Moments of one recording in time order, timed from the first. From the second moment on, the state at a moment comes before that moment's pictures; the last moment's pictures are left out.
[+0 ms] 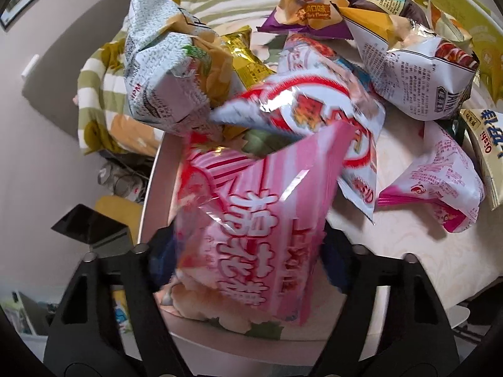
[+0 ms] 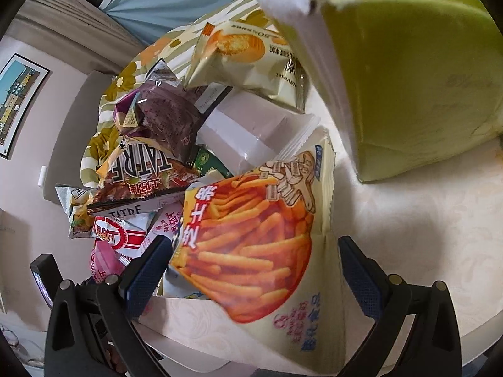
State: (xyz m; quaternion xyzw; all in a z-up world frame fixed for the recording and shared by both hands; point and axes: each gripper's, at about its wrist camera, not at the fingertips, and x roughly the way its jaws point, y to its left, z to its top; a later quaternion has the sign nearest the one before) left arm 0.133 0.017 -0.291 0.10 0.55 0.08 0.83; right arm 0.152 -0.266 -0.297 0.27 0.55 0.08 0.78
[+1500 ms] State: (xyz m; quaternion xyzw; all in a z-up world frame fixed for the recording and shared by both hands) left arm 0.158 -0.096 -0.079 0.08 0.37 -0.17 0.91; right arm 0.126 -0.312 -0.114 0.19 0.42 0.02 0.89
